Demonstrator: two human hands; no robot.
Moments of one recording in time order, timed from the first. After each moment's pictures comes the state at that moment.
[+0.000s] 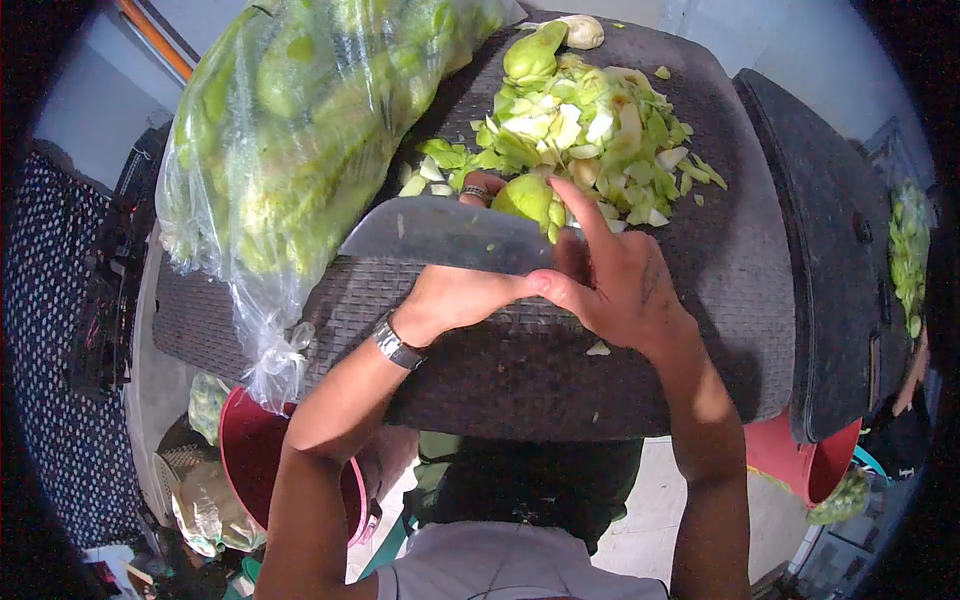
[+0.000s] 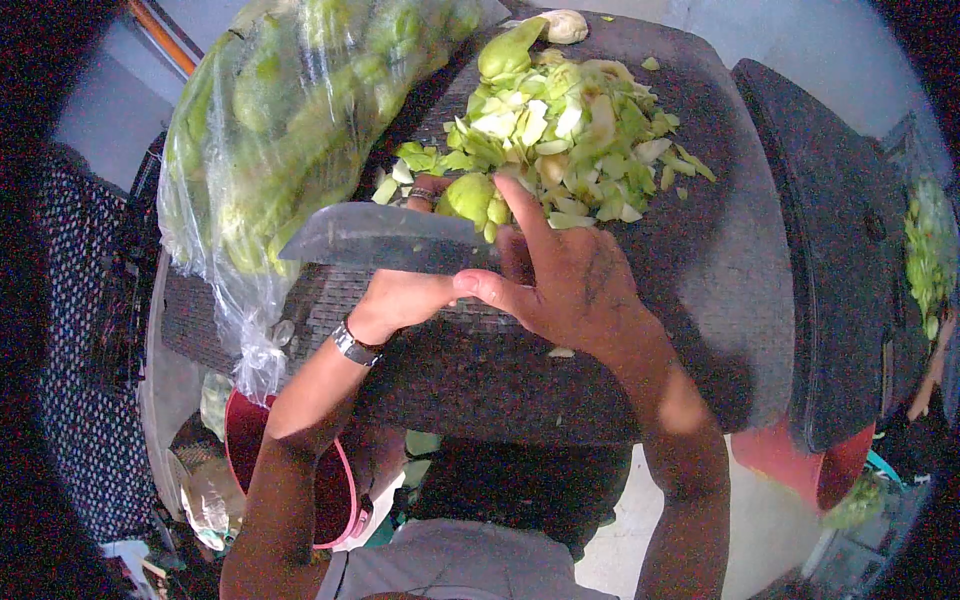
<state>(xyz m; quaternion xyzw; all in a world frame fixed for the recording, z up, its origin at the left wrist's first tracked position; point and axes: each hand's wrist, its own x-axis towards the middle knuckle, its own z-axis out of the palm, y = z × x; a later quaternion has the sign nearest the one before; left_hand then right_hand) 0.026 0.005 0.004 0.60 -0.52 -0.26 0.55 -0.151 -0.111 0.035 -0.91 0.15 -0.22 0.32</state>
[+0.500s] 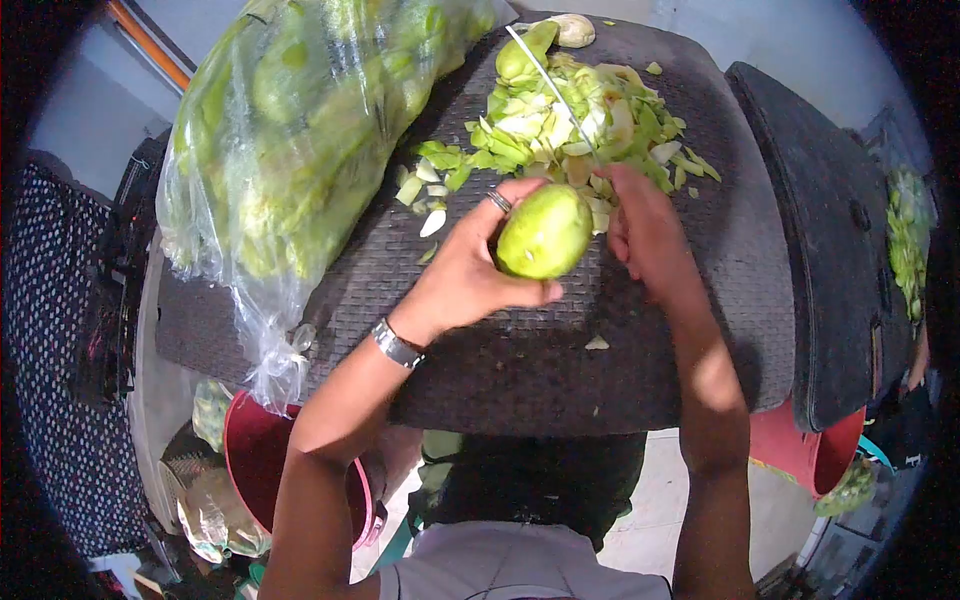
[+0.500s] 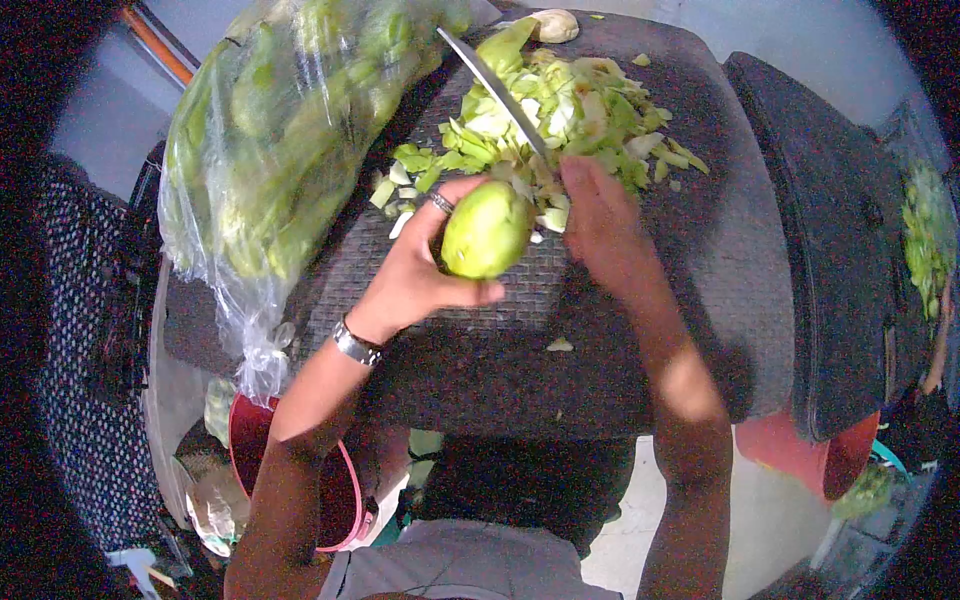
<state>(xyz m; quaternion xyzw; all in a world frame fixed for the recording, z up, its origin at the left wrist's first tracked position) 0.018 0.000 0.018 0.52 -0.54 -0.35 0.56 -0.155 -0.161 -0.004 -0.81 0.28 -0.28 0.43</state>
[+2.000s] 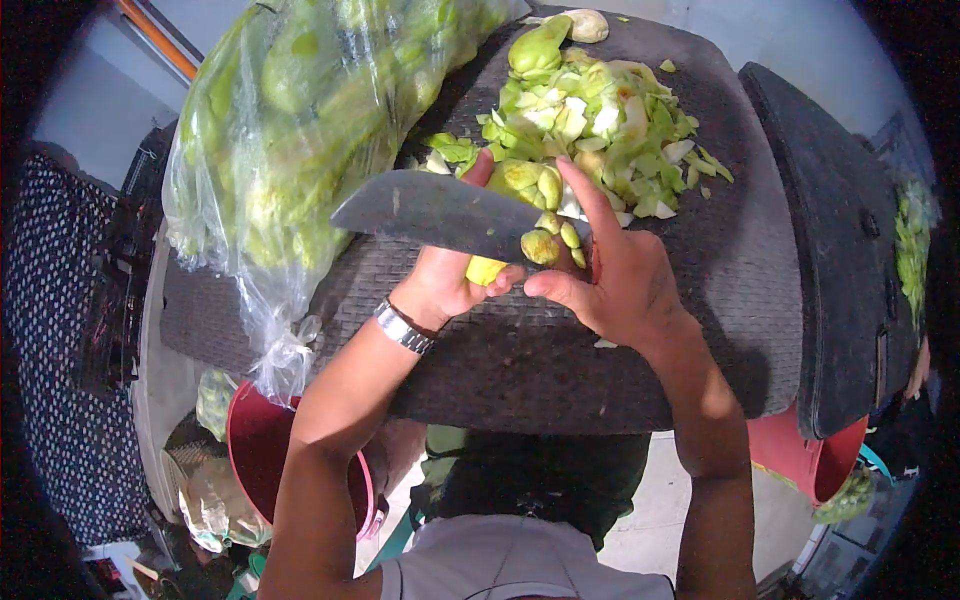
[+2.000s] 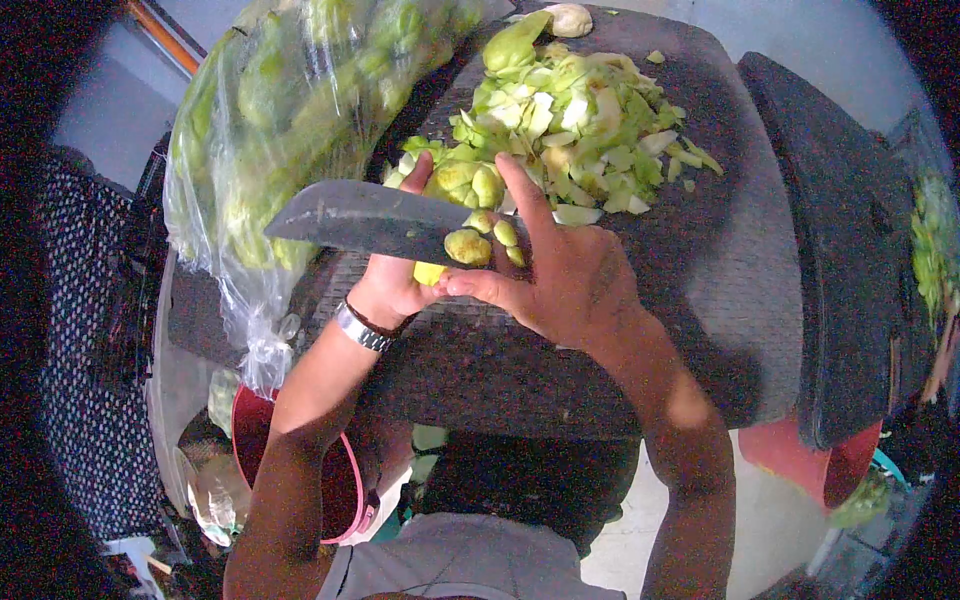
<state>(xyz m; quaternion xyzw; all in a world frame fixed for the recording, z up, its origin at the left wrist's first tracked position) 0.048 -0.006 -0.013 0.25 -0.17 -0.70 0.65 -0.149 -0.097 0.040 -0.90 0.21 -0.24 0.31</state>
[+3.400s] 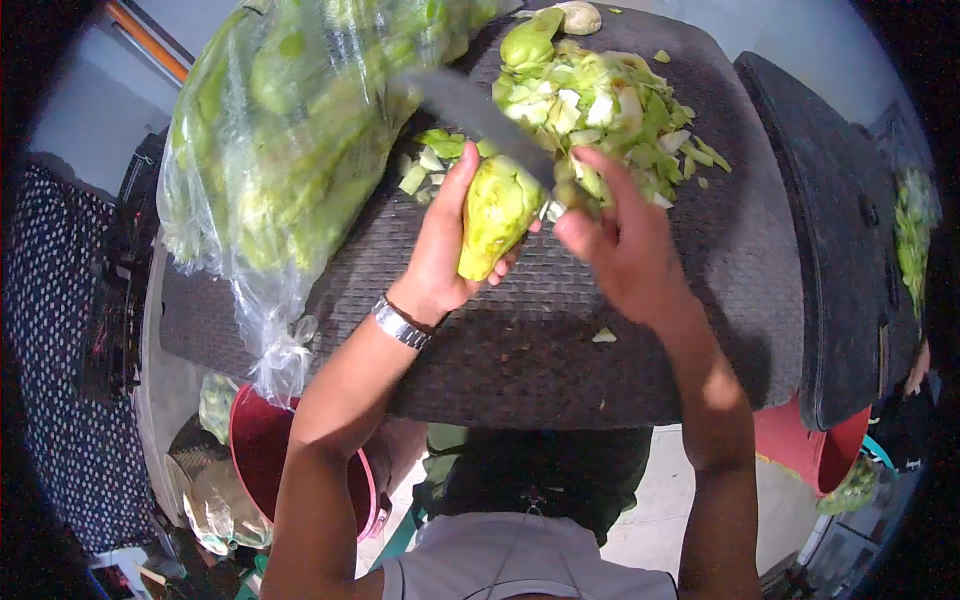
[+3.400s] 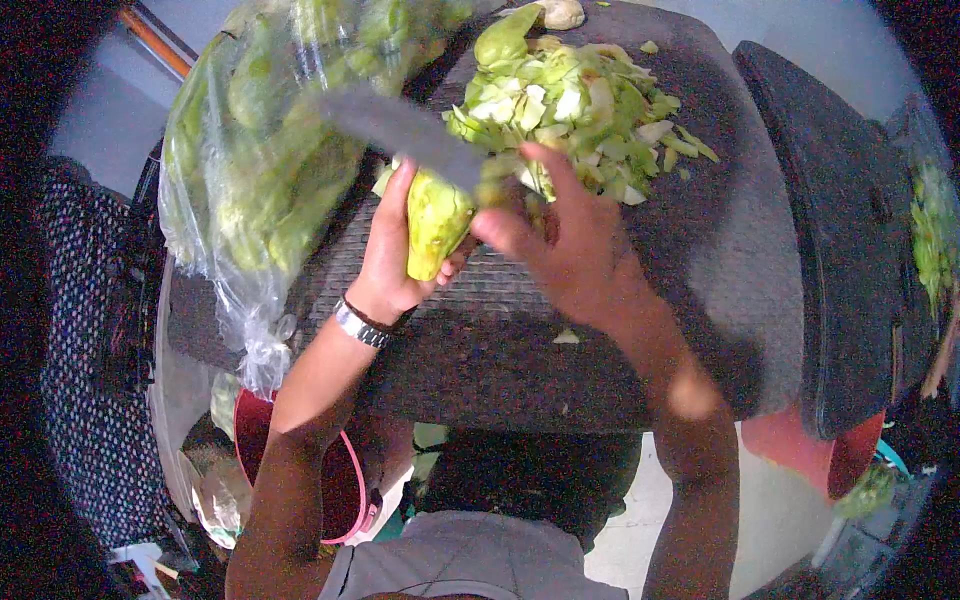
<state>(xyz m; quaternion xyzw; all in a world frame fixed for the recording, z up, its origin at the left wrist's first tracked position) 0.043 -0.005 0.007 0.37 -0.20 -0.64 0.65 -0.150 -0.113 0.043 -0.83 0.29 -0.21 0.43</state>
